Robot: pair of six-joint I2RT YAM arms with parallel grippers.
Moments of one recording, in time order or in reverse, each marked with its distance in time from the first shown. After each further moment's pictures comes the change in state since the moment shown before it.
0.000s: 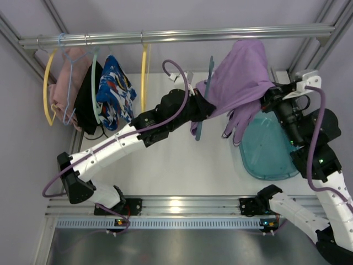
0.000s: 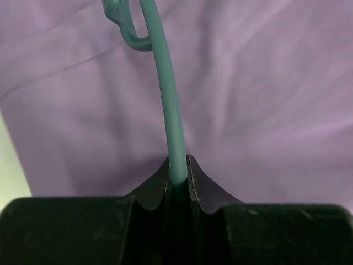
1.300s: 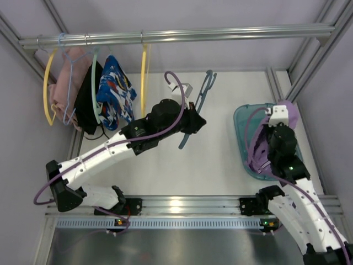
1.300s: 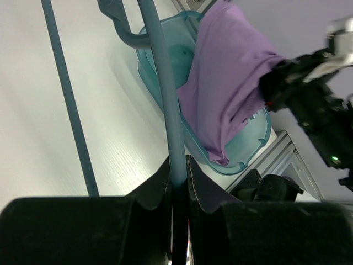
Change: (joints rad) left arm 0.000 -0.134 -0.174 -0.040 0.113 0.208; right arm -0.227 -0.206 -0.575 -0.120 0.440 -0.255
